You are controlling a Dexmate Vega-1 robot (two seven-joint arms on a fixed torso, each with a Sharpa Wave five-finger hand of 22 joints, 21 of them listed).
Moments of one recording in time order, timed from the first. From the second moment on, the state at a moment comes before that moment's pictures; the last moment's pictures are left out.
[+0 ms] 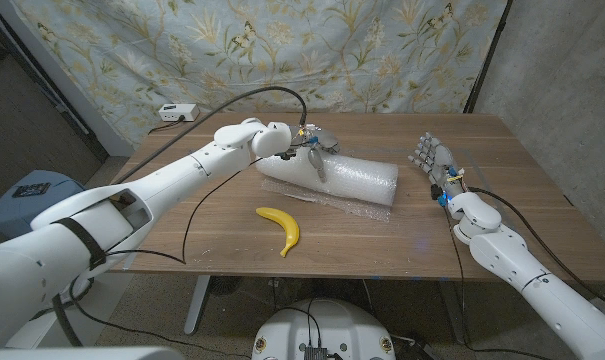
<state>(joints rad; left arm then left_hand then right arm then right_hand) 0.25 0.55 0.94 -1.42 0.68 -0.18 -0.37 1.13 -0.20 0.31 -0.15 0.20 0.74 0.10 0.64 0.30 0.68 0.00 0.81 0.47 0.81 -0.04 0.64 0.47 0.73 -0.05 0.52 0.23 -1.06 -0.61 -0.25 -1.56 0.71 0.17 -0.16 0.21 0.15 0.37 -0.07 0.17 0.11 -0.02 0.19 0.19 0.08 0.09 0.21 0.21 0.07 0.08 0.24 0.25 0.33 0.08 0.20 0.17</state>
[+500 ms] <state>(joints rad) 0.24 0.56 0.92 -1.47 0.61 -0.14 -0.42 1.12 -0.19 0.31 -0.15 0.20 0.74 0.09 0.64 0.30 0.69 0.00 0.79 0.57 0.83 -0.06 0.62 0.48 0.73 -0.04 0.54 0.23 -1.09 -0.62 -0.24 -1.59 0.71 0.18 -0.17 0.20 0.15 0.37 -0.07 0.17 0.11 -0.02 0.19 0.19 0.08 0.09 0.21 0.21 0.07 0.08 0.24 0.25 0.33 0.08 0.20 0.17</state>
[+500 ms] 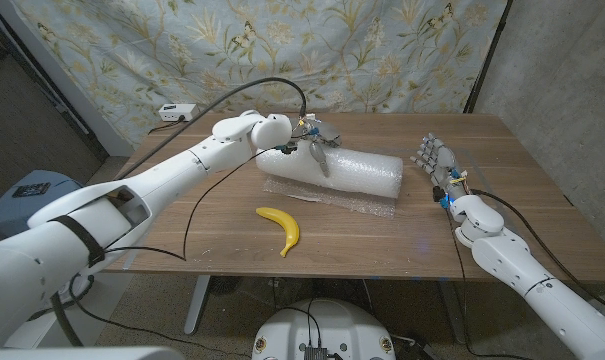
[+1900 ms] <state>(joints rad) 0.28 0.60 0.83 -1.59 0.37 0.05 -0.48 1.10 -0.17 0.29 -0.14 0.21 0.75 0.08 0.65 0.29 0.72 0.00 0.76 0.63 0.86 -0.07 0.61 0.50 0.71 -0.04 0.57 0.23 -1.06 -0.65 -0.23 -1.61 0.68 0.17 -0.17 0.21 0.15 0.37 -0.07 0.17 0.11 -0.02 0.19 0.19 0.08 0.09 0.21 0.21 0.07 0.08 0.24 0.25 0.33 0.08 0.20 0.17</state>
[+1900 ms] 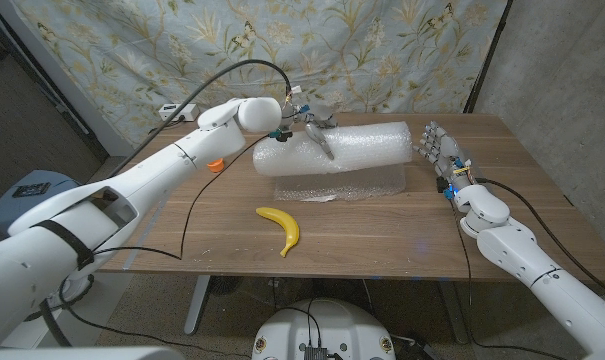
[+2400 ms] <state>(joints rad) 0.28 0.60 0.80 -1.62 0.31 0.09 -0.45 1.10 -0.17 0.29 -0.14 0.21 0.75 0.08 0.66 0.30 0.73 -0.01 0.75 0.64 0.86 -0.07 0.61 0.51 0.71 -0.04 0.58 0.23 -1.06 -0.65 -0.23 -1.61 0.69 0.16 -0.17 0.21 0.15 0.37 -0.07 0.17 0.11 -0.02 0.19 0.19 0.08 0.09 0.21 0.21 0.07 0.08 0.24 0.25 0.33 0.08 0.20 0.17</state>
